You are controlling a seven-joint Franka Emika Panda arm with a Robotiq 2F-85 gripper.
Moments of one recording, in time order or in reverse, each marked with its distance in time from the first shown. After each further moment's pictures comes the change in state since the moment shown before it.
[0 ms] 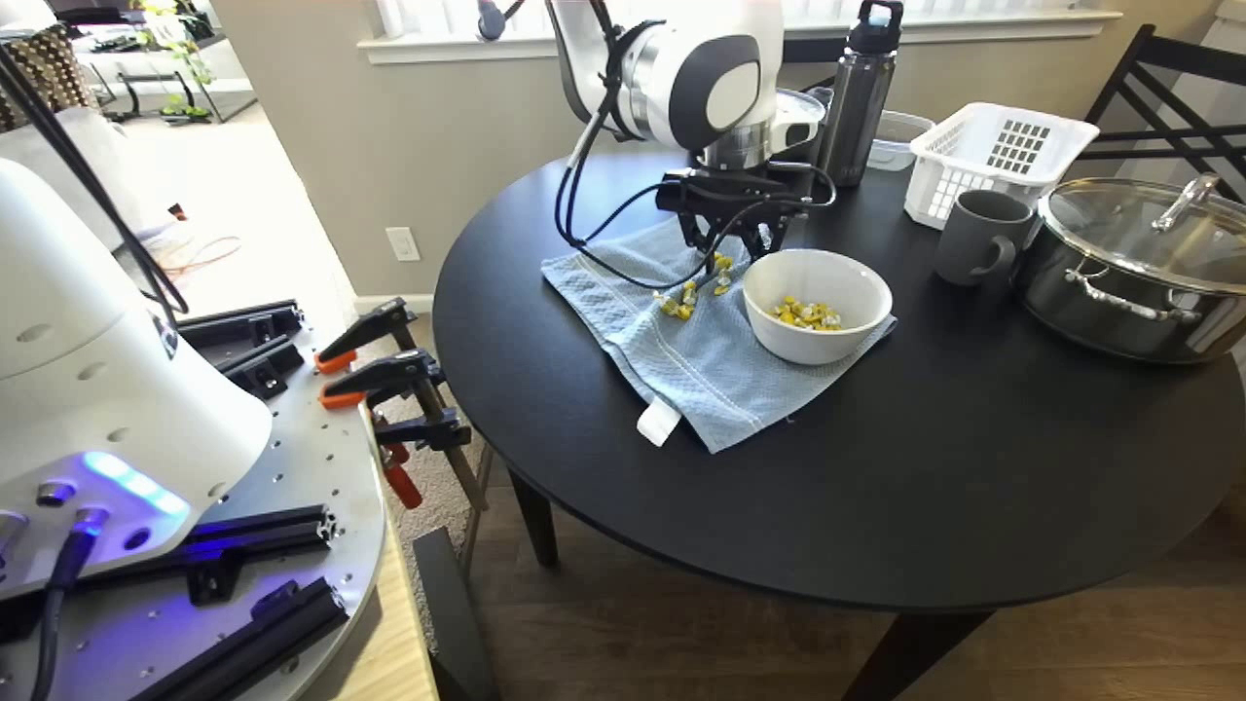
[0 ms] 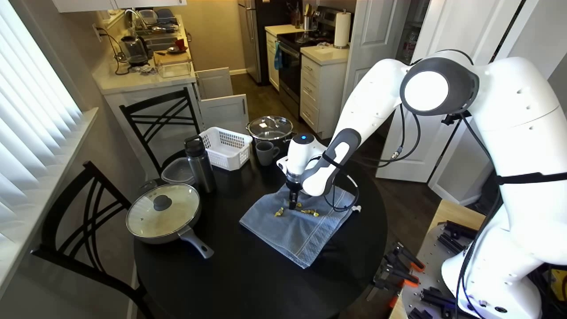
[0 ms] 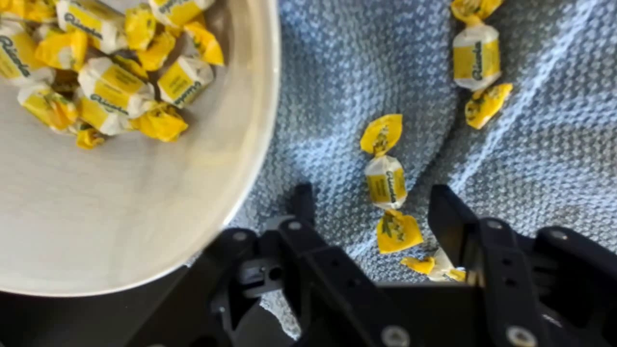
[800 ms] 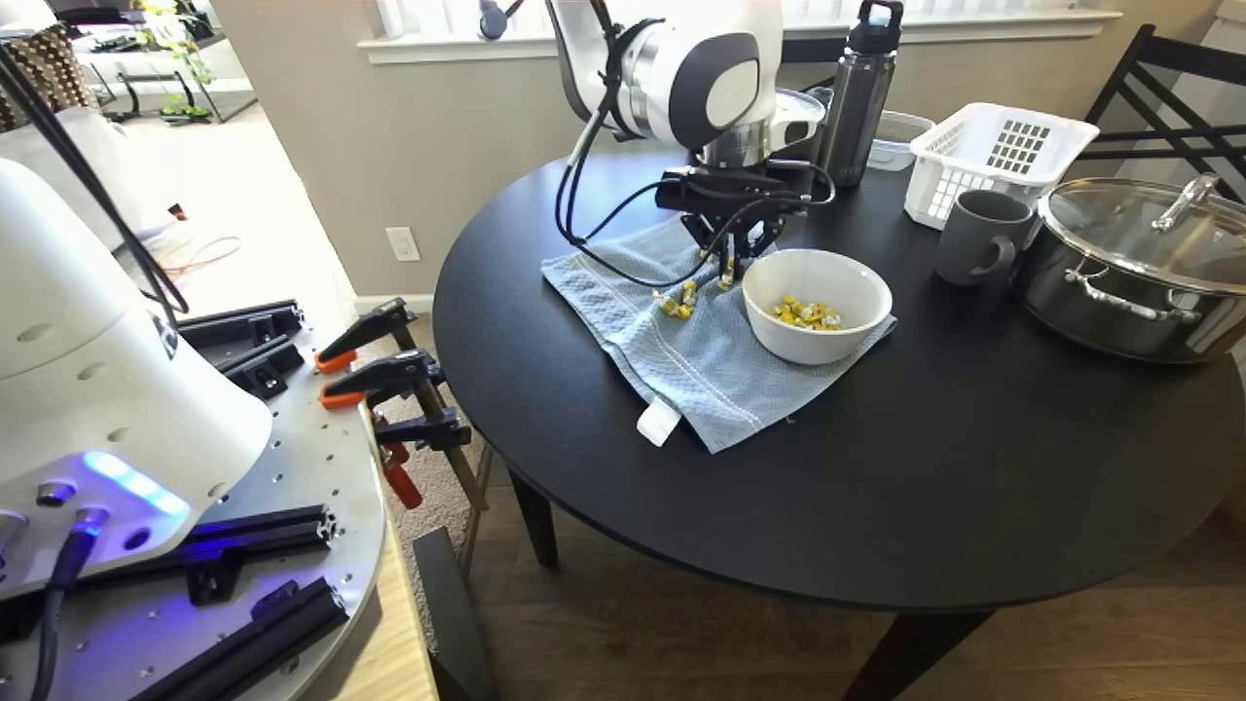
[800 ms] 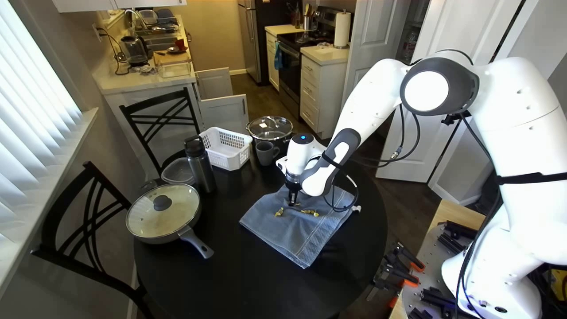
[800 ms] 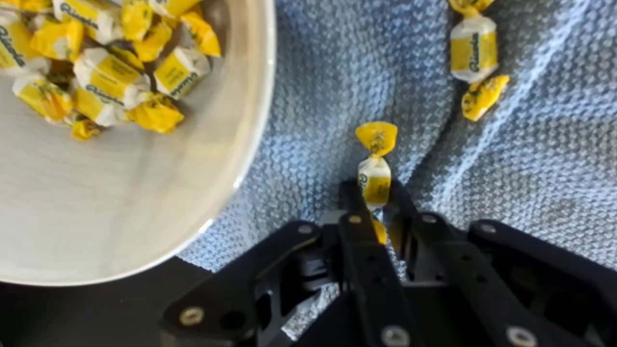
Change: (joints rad) arm -0.001 0.000 0.007 0.003 0.000 -0.002 -0.001
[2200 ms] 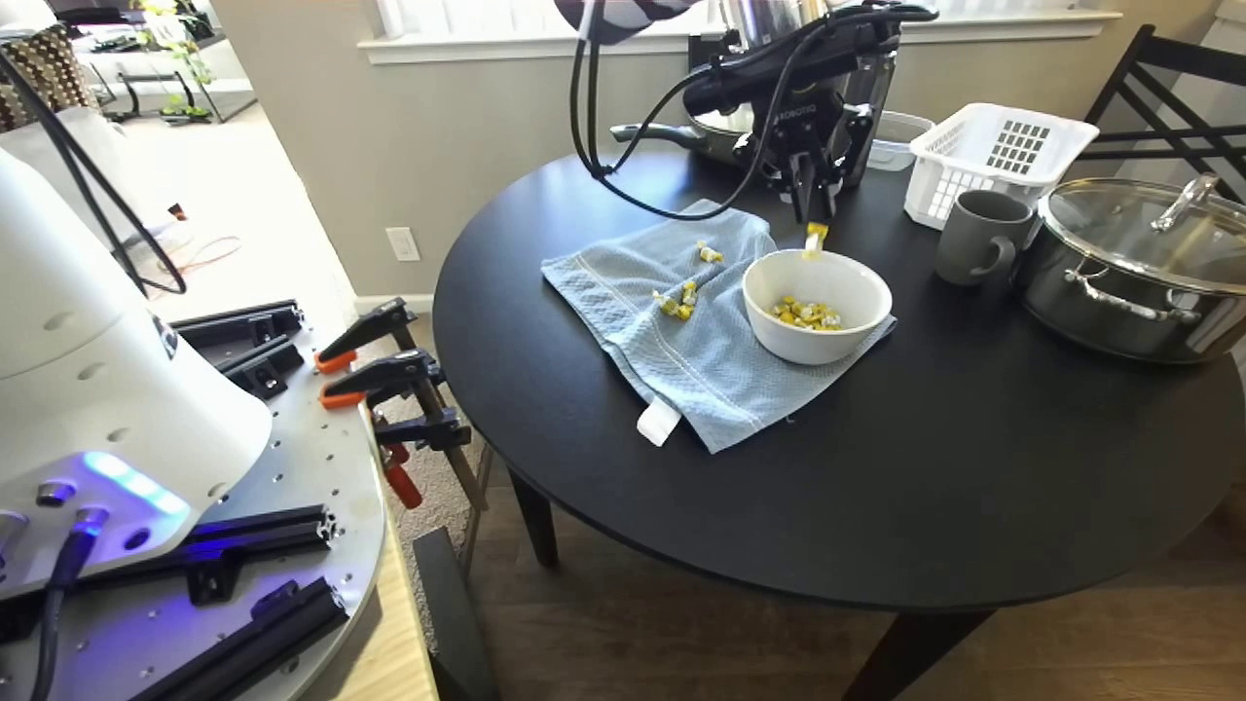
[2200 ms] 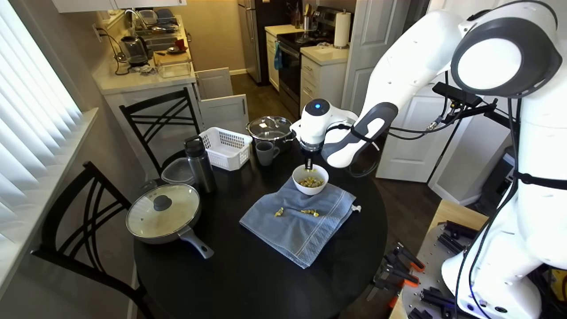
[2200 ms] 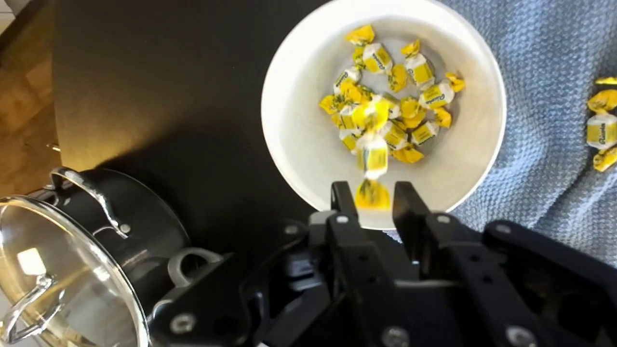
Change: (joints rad) arm 0.219 -0.335 -0.349 -0.166 -0.284 -0.069 0.221
